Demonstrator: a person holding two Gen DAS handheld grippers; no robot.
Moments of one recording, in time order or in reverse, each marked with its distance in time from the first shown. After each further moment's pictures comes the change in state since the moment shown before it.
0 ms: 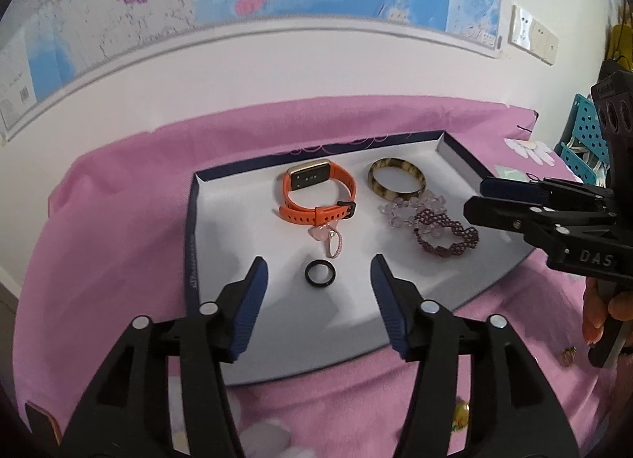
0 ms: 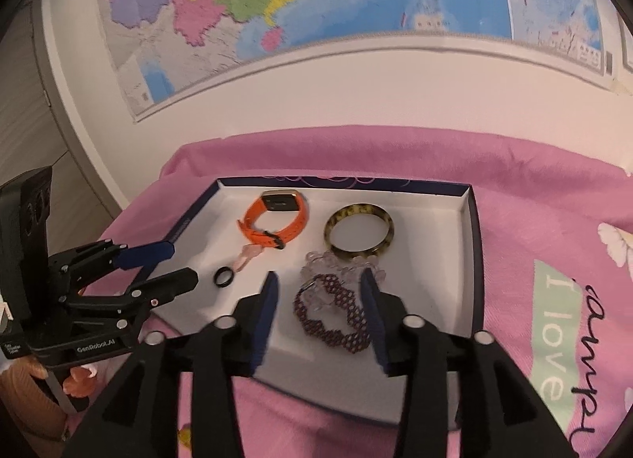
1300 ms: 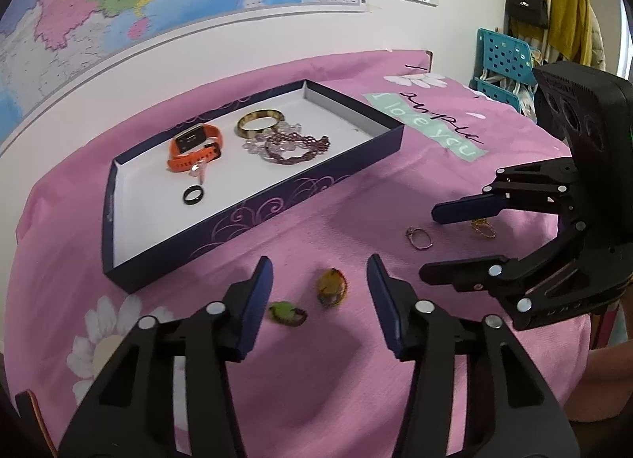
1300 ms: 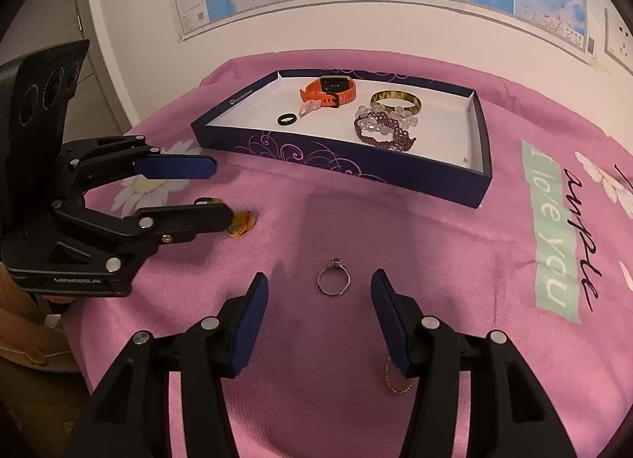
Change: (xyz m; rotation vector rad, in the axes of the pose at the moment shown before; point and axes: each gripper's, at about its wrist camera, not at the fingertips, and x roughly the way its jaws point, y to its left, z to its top) left arm -0.047 -0.078 -0.080 0.254 0.016 -0.196; right arm -0.052 0.045 -0.123 -0.129 0.142 -0.038
